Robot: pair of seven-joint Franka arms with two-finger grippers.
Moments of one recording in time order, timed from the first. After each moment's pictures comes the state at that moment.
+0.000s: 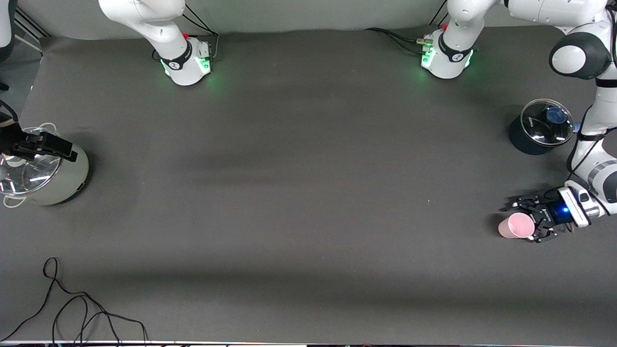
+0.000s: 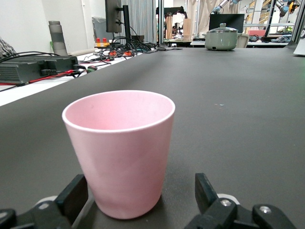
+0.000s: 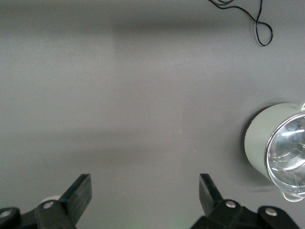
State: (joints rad) left arm 0.67 1.16 -0.16 -1.26 -1.02 1.63 2.44; right arm 0.04 0.14 -0.08 -1.40 -0.01 1.49 0.02
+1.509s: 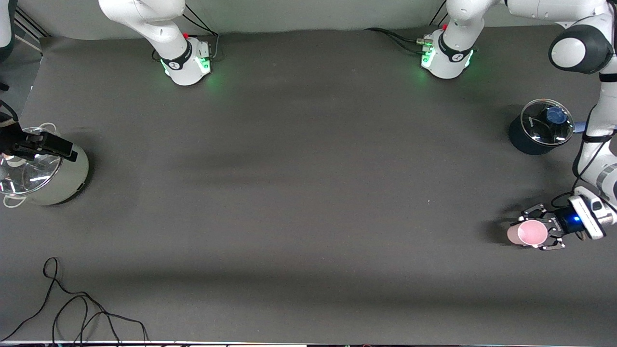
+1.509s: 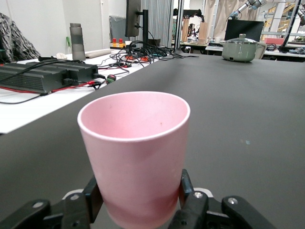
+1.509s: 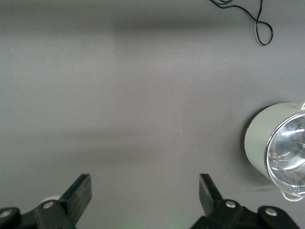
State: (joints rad) left arm 0.62 1.05 -0.17 -1.26 -1.08 1.67 2.25; right arm 0.04 0.14 -0.08 -1.40 -0.01 1.48 0.02
